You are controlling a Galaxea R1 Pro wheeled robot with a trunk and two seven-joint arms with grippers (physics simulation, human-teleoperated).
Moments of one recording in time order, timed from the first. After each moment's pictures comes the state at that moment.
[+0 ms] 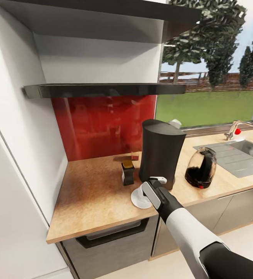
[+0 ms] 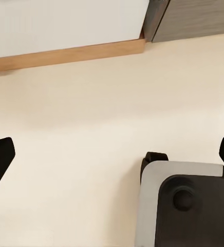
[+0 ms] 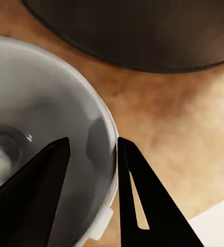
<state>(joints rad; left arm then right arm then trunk) -0.01 0.24 0.48 -0.28 -0.18 -0.27 -0.35 -0.89 0.17 0.32 -0.66 -0.56 0.72 -0.72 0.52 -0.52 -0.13</state>
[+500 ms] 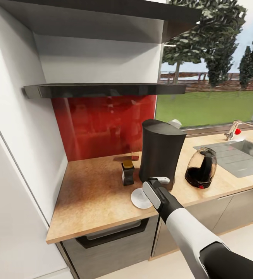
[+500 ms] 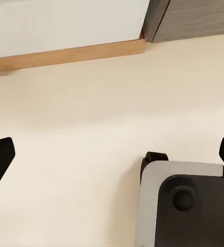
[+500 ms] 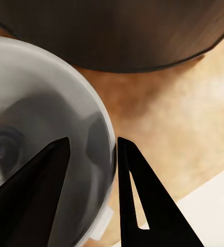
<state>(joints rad) -0.01 0.24 0.49 -0.28 -0.18 -0.27 -0.35 -0.89 0.17 0.32 -0.66 -0.56 0.72 -0.82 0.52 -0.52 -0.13</state>
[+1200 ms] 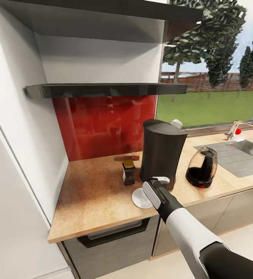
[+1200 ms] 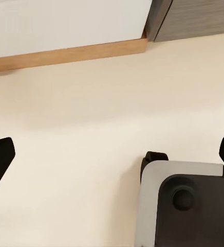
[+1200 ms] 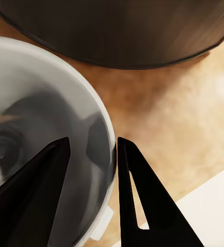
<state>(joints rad) -0.01 0.24 0.48 -0.28 -0.18 -0.27 -0.35 -0.89 0.17 0.32 -0.66 -0.56 0.72 -0.82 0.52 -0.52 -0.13</state>
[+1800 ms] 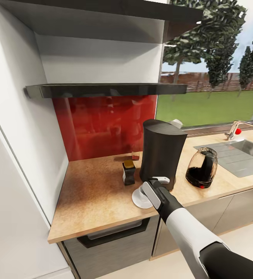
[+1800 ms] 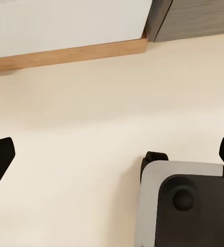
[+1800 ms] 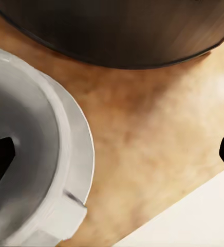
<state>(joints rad) -0.01 0.24 0.48 -0.28 -0.18 -0.27 -0.35 -0.89 0.17 0.32 -0.65 -0.56 0.72 -0.82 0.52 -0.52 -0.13</state>
